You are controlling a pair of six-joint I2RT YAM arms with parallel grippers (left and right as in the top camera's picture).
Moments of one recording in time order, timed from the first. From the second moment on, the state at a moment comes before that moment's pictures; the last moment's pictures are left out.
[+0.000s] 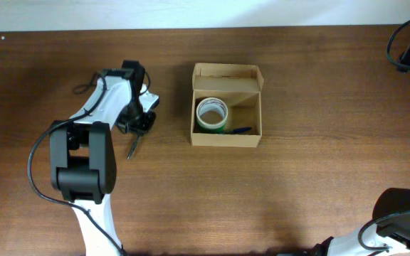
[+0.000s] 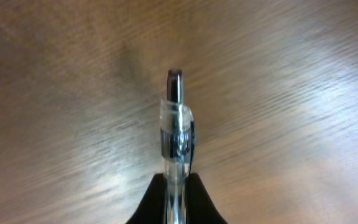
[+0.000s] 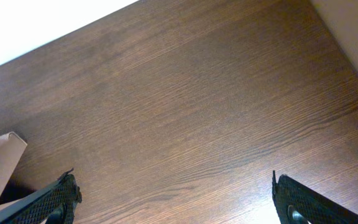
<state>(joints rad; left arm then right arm) -0.11 2.16 1.64 -1.14 0.00 0.29 -0.50 1.82 2.11 -1.24 -0.12 -0.02</state>
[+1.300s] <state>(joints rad) -0.67 2.45 2.58 -1.65 0.13 0.88 -0.50 1.82 2.11 -1.24 -0.12 -0.02</state>
